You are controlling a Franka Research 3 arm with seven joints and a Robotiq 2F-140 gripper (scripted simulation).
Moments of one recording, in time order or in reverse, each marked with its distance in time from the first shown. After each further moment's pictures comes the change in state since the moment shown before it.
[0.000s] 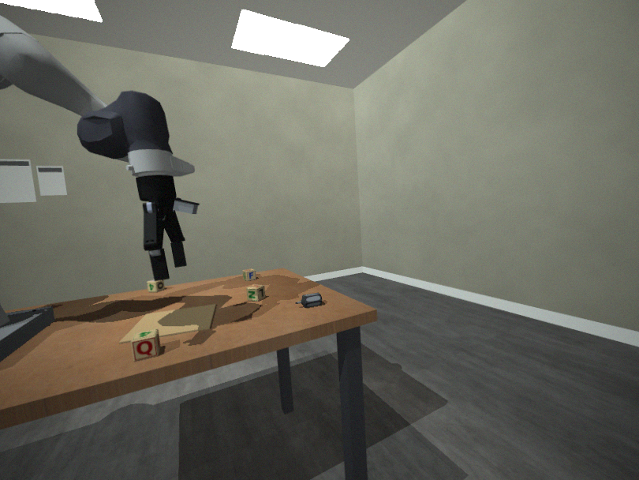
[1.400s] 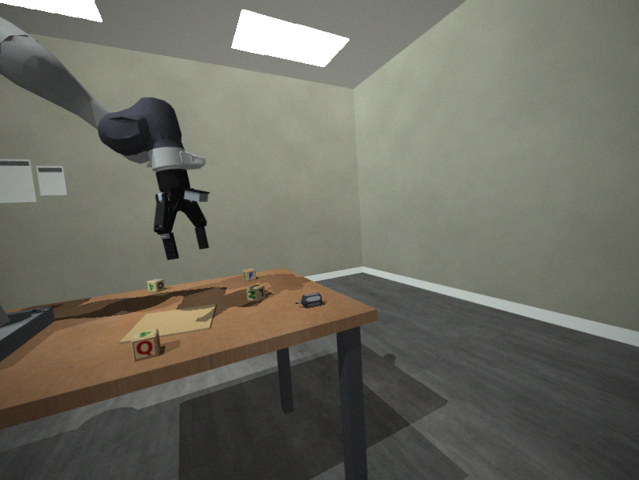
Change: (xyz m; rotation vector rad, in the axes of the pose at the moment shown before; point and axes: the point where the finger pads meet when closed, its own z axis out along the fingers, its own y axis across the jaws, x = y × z) arm 0.021 -0.103 -0.028 0.003 0.049 0.340
